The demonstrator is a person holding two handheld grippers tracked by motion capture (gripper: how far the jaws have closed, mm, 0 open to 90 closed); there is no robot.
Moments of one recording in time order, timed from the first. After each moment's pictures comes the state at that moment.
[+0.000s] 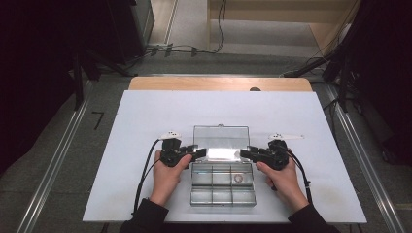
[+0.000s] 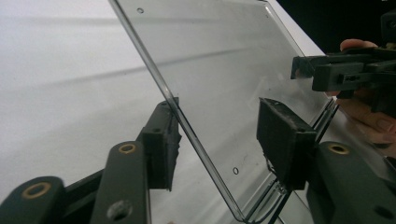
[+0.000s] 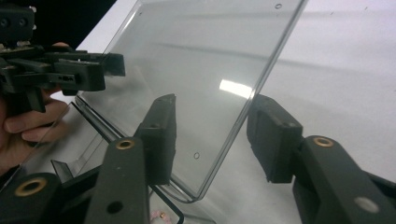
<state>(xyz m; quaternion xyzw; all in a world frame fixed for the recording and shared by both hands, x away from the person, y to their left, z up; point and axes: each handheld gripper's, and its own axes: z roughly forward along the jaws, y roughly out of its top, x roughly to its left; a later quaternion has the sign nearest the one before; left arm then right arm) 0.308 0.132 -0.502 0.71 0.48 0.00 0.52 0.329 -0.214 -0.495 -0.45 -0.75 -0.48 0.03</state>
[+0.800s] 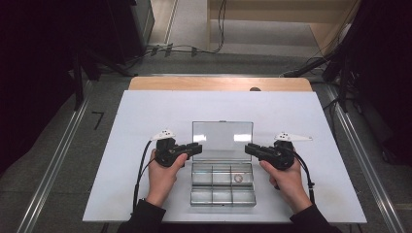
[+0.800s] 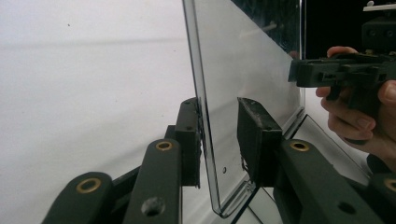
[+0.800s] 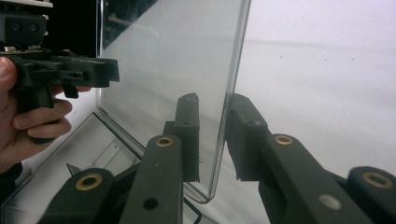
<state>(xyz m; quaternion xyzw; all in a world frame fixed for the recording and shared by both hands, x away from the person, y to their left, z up) 0.298 0.143 -0.487 0.70 0.44 0.01 0.56 0.318 -0.222 -0.479 -0.41 -0.75 -0.52 -0.01</state>
